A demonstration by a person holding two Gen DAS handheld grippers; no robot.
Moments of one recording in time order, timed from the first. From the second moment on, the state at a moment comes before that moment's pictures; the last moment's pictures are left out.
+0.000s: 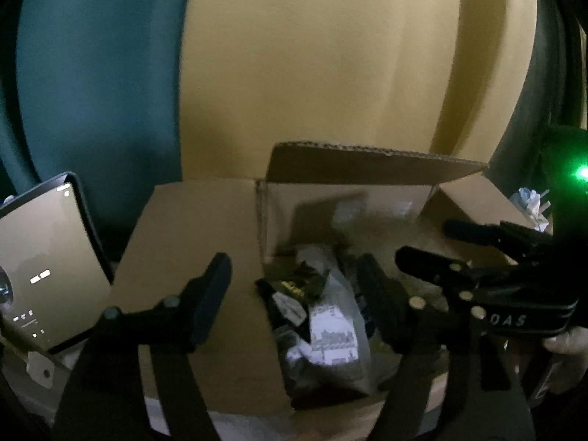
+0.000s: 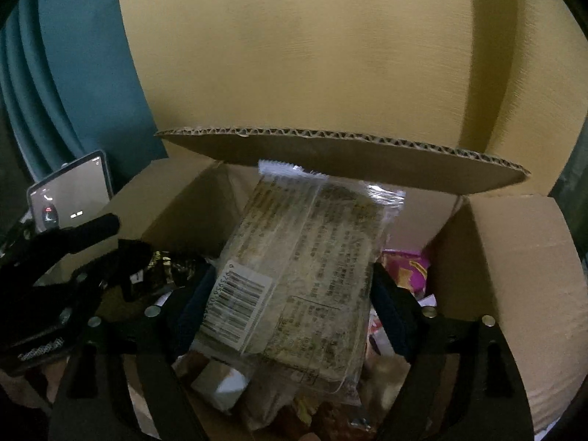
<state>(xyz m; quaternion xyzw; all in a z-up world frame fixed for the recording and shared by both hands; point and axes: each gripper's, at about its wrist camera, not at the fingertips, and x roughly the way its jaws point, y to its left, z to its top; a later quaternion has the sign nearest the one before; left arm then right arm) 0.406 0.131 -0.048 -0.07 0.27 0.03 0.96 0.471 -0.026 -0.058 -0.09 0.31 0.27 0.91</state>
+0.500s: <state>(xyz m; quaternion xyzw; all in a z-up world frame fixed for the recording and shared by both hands) 0.346 0.127 -0.035 -0.06 0.25 0.03 0.97 0.420 -0.031 -0.048 -0.10 0.30 0.27 0.91</state>
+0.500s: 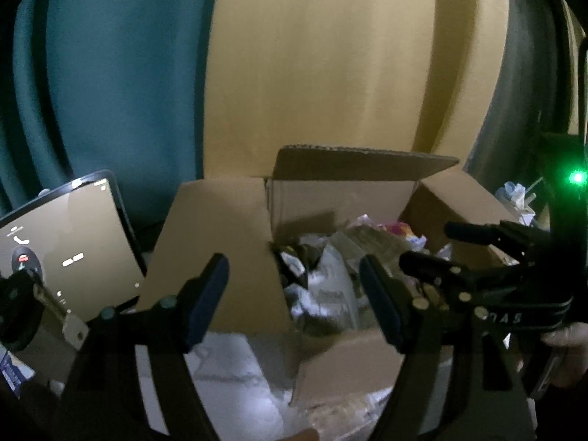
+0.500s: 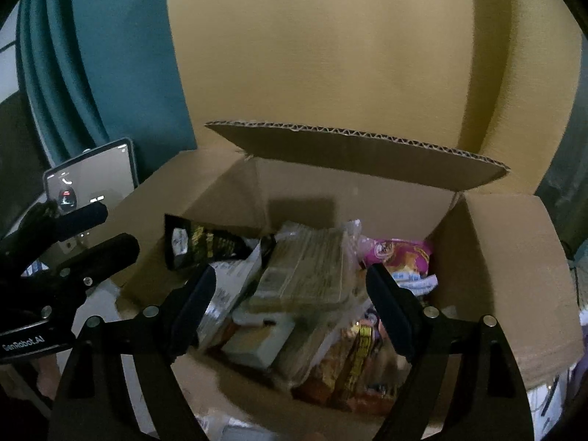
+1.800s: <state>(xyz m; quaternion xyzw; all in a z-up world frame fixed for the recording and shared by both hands) 0.223 0.172 -0.164 -0.11 0.36 0.08 0.92 0.336 -0.017 -0.191 -0.18 0.39 0.22 0.88</state>
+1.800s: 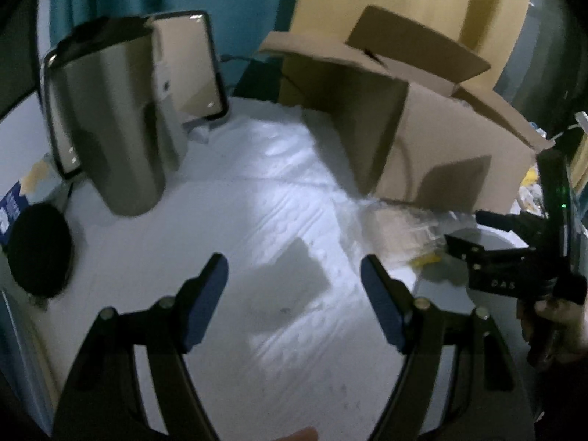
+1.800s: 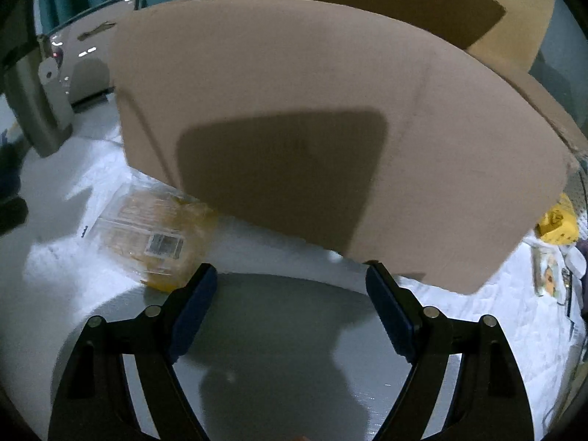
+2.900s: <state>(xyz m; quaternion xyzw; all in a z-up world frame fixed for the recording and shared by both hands) 0.183 0.213 -0.185 -0.13 0.36 0.13 0.91 0.308 0.112 -0.202 -0.24 0.38 0.36 0.81</state>
